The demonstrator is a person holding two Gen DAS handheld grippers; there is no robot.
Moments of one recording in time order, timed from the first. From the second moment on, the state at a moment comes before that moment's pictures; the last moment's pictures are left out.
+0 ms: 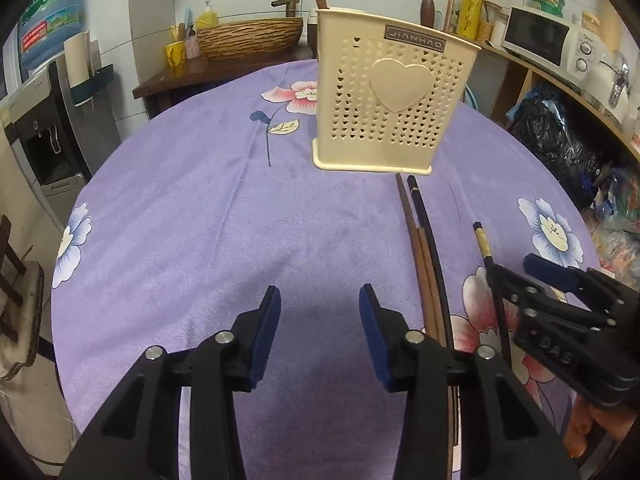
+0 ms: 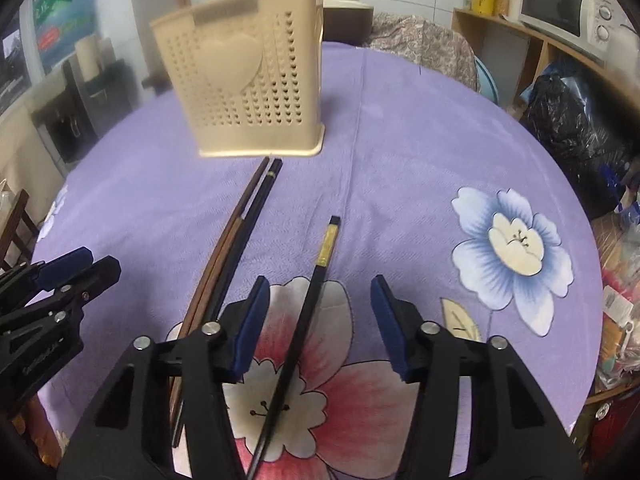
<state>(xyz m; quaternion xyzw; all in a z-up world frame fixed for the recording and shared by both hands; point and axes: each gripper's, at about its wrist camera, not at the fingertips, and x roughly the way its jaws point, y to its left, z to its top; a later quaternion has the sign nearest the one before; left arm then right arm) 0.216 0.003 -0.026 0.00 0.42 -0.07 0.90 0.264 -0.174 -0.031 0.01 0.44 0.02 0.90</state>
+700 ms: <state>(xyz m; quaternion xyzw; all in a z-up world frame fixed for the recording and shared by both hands) 0.268 -0.037 -0.030 0.01 0.44 -0.13 0.89 0.285 -0.204 -0.048 0.05 0.46 0.02 0.89</state>
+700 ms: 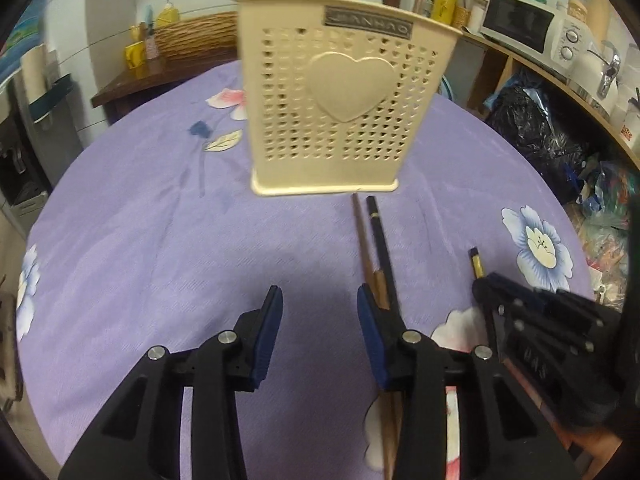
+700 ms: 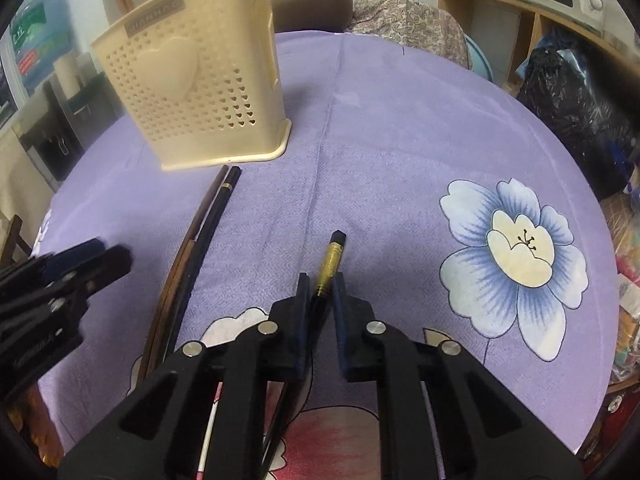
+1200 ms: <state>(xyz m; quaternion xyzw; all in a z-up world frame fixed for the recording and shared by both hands) 0.289 -0.067 -0.045 0.04 0.46 -0.13 0.88 0.282 -0.202 -0.049 0.04 0.45 0.02 0.89</state>
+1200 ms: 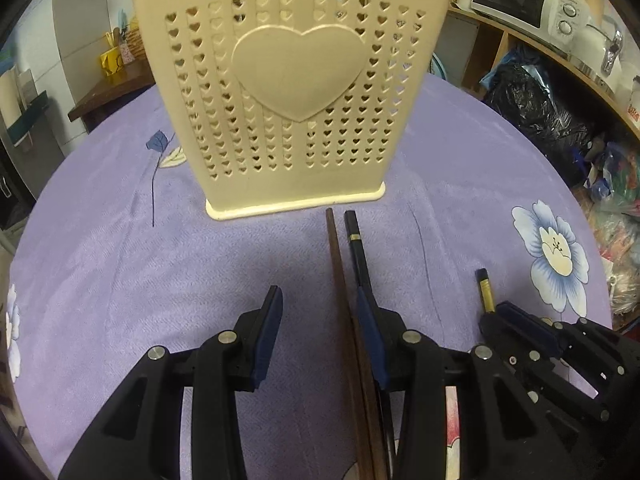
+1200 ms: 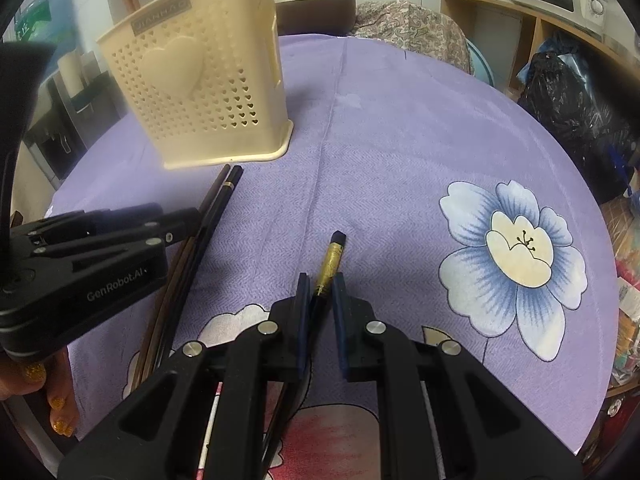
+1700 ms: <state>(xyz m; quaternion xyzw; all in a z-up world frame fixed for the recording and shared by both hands) 0.315 -0.094 -0.048 0.07 0.46 -0.11 0.88 0.295 -0.204 -0.049 0.07 0.45 0.01 0.89</state>
